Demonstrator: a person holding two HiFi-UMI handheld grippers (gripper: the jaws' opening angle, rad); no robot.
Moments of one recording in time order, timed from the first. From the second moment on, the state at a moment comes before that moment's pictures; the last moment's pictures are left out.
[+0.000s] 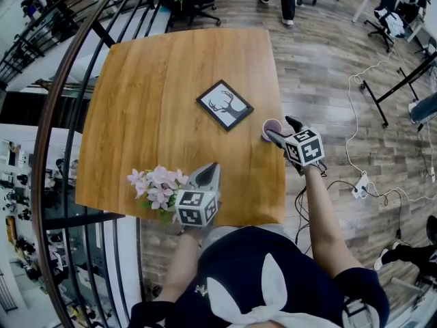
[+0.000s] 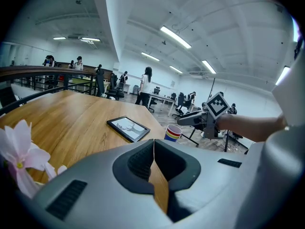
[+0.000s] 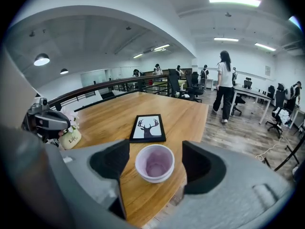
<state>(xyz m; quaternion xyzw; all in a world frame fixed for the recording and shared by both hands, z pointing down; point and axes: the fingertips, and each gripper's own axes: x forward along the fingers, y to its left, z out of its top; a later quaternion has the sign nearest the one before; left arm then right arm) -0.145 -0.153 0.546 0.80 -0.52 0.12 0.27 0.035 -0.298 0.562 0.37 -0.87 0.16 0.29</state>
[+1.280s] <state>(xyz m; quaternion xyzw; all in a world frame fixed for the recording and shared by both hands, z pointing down) -0.135 -0.138 0.531 0.81 -0.52 0.11 0.25 -0.024 -0.211 0.425 0.31 -0.94 0.00 0.17</state>
